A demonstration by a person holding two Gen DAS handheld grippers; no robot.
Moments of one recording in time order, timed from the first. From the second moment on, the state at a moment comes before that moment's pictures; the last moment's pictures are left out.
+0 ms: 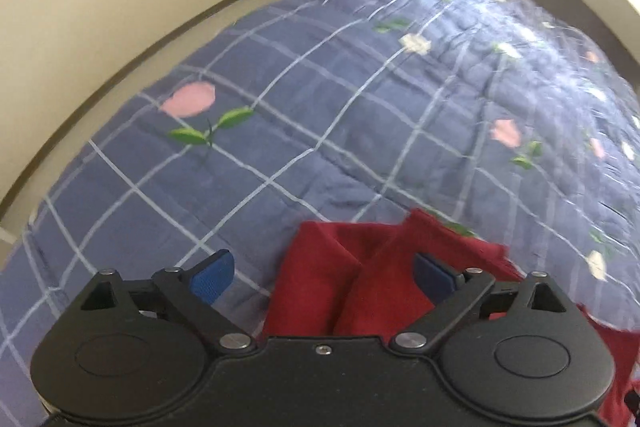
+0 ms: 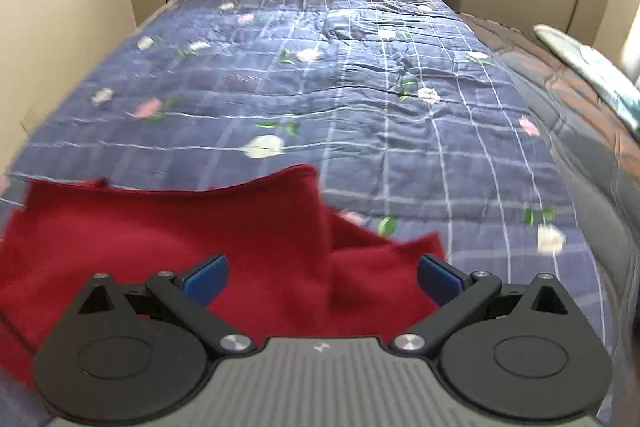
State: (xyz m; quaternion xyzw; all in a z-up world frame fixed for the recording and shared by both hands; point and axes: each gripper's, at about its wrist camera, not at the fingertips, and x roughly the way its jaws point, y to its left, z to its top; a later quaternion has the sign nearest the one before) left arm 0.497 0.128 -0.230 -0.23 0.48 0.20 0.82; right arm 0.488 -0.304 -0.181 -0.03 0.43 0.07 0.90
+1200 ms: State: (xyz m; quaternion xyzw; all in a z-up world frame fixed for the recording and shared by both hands) left arm 0.190 0.014 0.024 -0.15 0.44 0.12 0.88; right arm 0.263 -0.243 0.013 -0.02 0.35 0.15 0.92
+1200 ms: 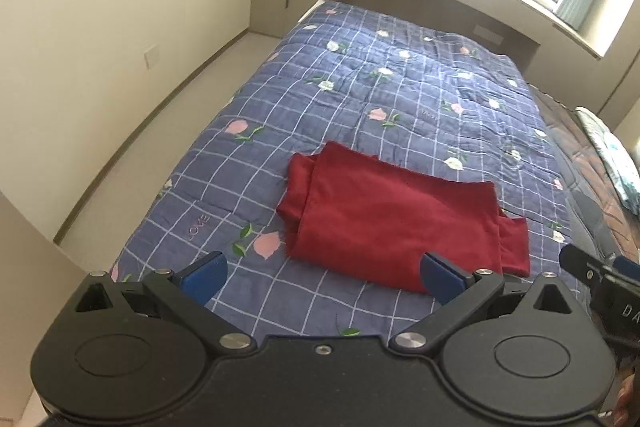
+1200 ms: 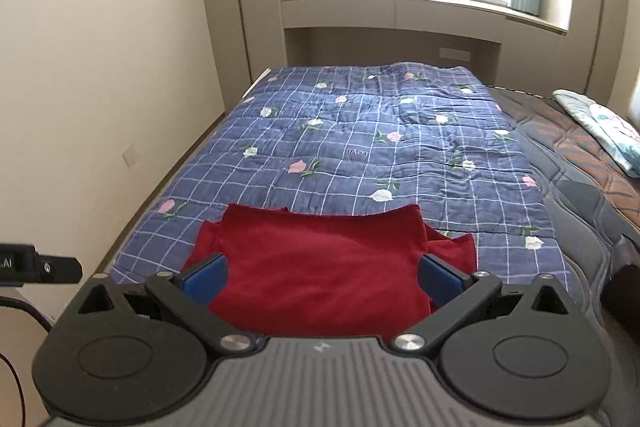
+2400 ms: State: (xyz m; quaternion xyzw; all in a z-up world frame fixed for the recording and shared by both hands) left arm 0.339 0.060 -0.249 -0.29 0.40 0.25 0.83; right arm 0.427 -0.192 -0.259 -0.15 0.34 0.22 0.90
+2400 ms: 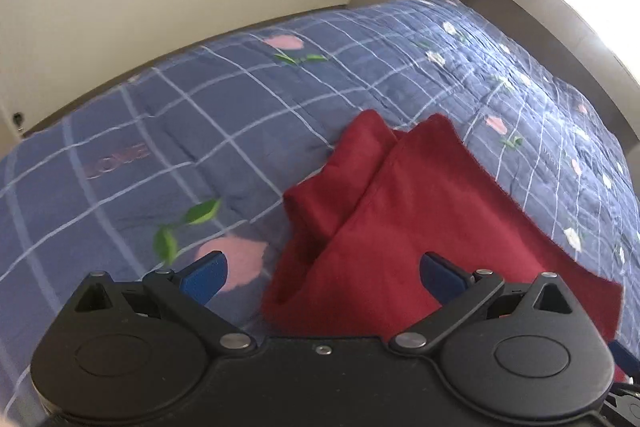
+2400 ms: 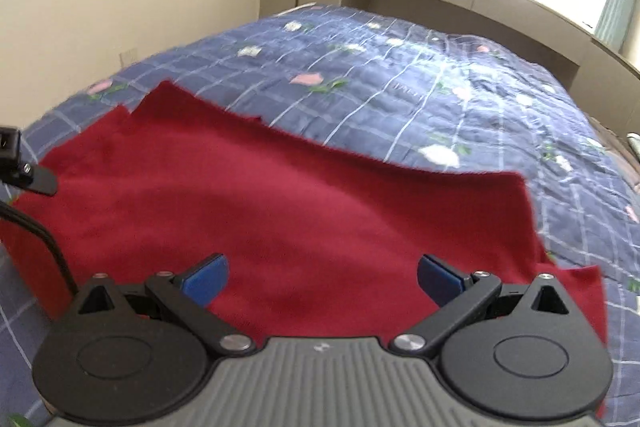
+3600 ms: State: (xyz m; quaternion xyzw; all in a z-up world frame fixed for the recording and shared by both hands) left arm 0.380 0.093 -0.294 -0.36 0.43 0.15 0.81; right arm 0.406 -0.213 -0.298 -0.10 0.30 0.23 0.92
